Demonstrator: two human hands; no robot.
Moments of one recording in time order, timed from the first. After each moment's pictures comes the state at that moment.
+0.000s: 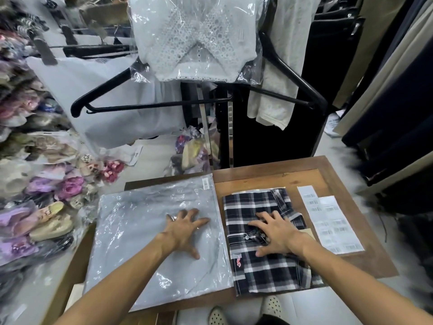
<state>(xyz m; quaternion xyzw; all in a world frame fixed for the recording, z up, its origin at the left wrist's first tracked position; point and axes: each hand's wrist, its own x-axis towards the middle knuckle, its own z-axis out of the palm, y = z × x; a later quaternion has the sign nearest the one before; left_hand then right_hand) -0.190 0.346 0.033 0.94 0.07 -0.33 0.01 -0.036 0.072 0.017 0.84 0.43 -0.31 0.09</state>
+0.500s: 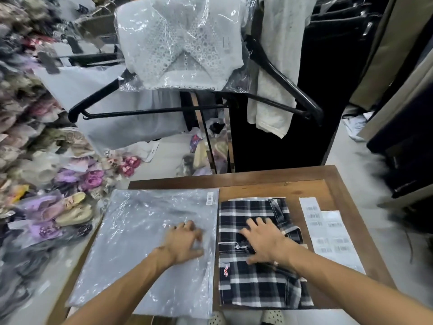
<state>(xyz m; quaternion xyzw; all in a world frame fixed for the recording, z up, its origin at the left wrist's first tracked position) -0.188 0.302 0.040 0.95 0.15 -0.28 0.05 -0.024 0.088 0.031 0.76 0.58 -0.23 0.18</state>
